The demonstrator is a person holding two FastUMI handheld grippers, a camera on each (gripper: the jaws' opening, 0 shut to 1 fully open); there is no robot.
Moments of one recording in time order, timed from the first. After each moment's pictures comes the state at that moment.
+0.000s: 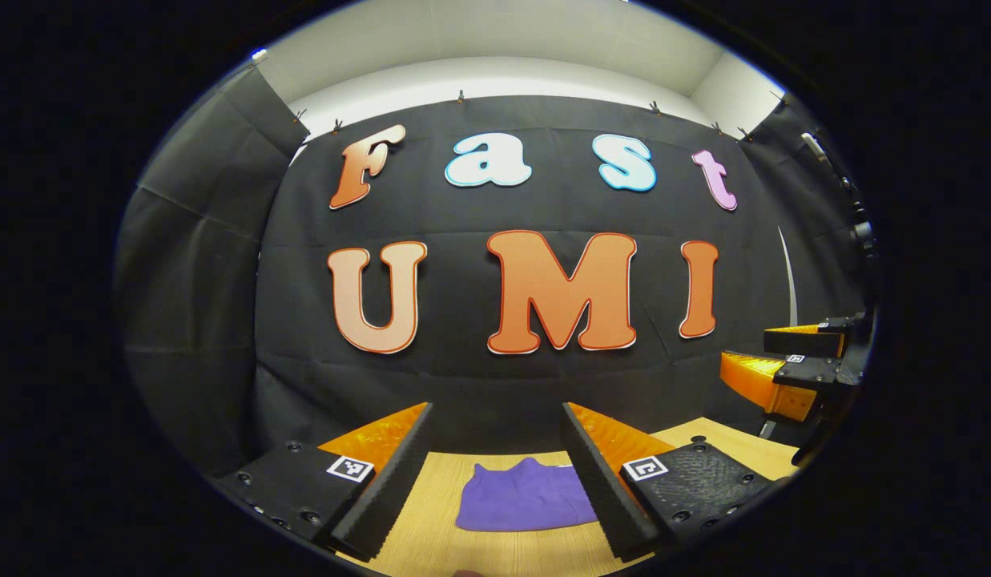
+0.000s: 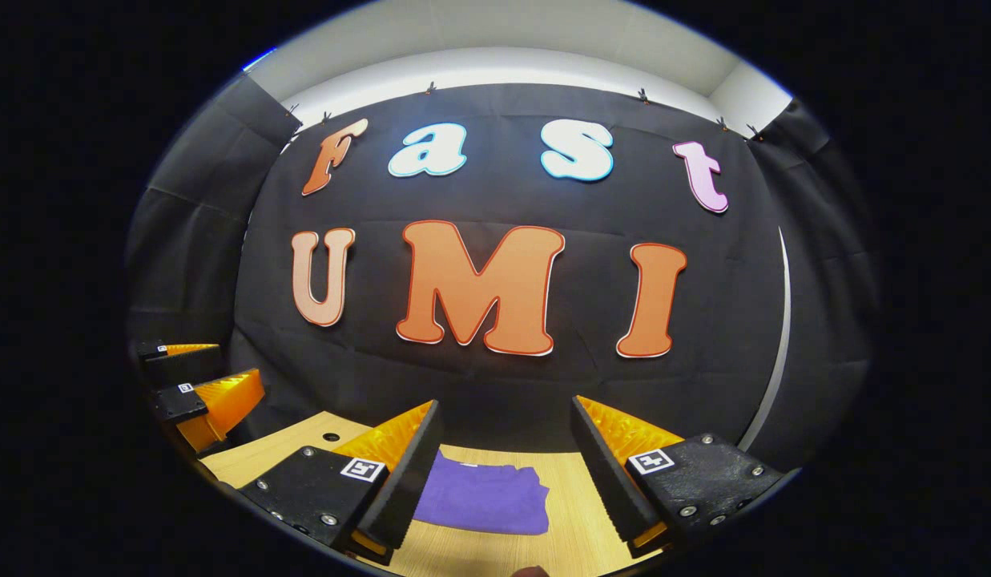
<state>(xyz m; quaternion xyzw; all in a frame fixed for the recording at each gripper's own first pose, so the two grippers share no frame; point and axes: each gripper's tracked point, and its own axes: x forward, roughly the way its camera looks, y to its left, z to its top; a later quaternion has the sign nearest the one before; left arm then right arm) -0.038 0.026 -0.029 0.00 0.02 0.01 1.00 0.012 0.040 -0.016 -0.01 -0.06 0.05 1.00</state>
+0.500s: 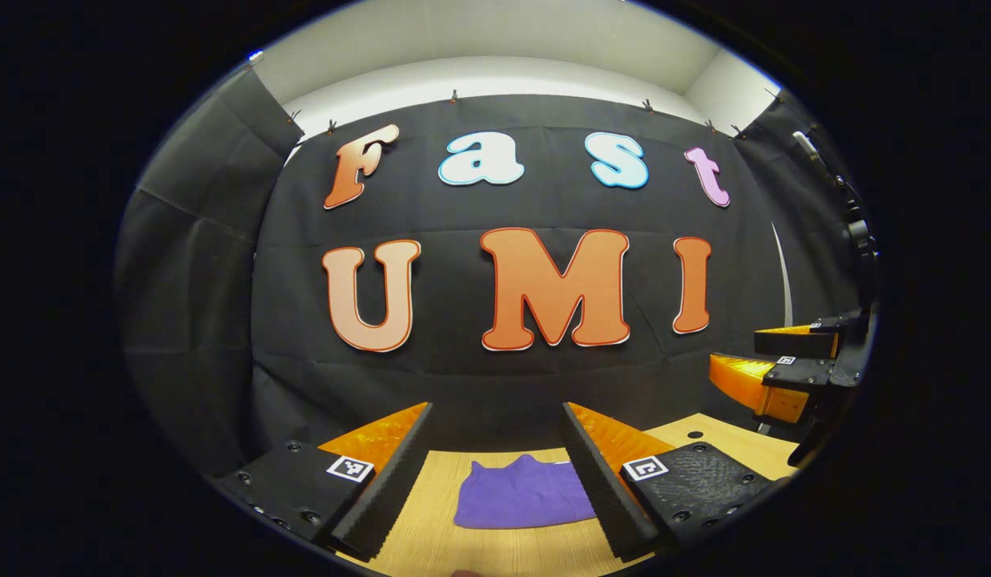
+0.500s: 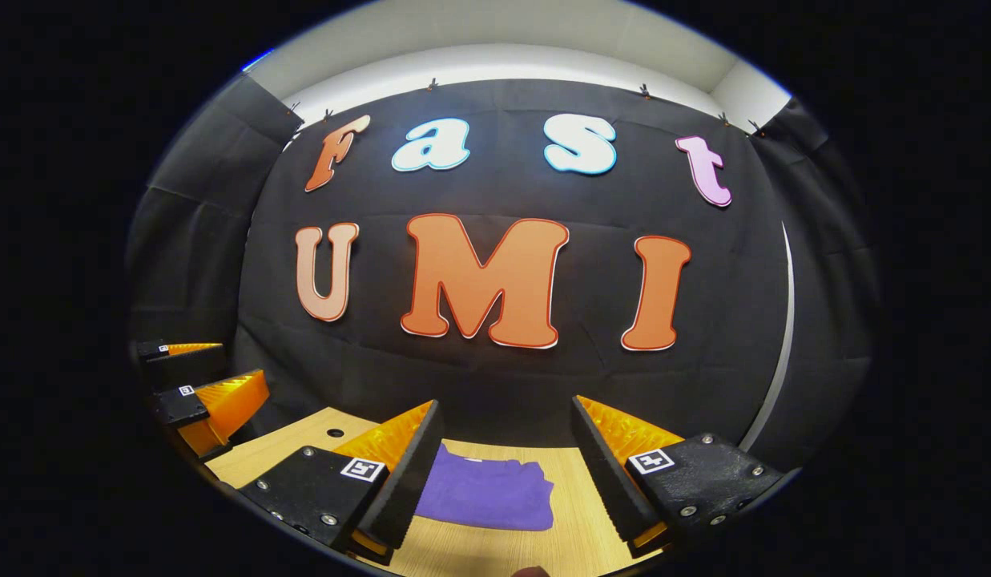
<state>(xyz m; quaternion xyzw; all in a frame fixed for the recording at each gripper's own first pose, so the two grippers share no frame) -0.045 0.016 -0.032 0.01 0.02 0.00 1.00 0.010 0.043 -0.027 -0.01 -0.05 0.06 1.00</state>
